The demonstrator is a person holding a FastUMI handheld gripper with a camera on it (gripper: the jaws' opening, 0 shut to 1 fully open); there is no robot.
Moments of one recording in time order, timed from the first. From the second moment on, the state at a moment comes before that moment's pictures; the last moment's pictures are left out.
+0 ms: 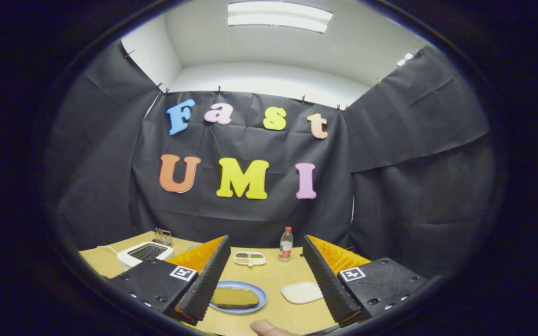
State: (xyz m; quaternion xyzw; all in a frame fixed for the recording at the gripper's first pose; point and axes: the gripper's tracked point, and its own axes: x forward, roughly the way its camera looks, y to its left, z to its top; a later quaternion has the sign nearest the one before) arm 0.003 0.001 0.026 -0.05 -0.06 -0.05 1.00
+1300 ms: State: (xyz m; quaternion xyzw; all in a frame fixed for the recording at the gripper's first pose) arm -0.012 0.009 0.017 -0.05 -0.03 -0.02 1.00
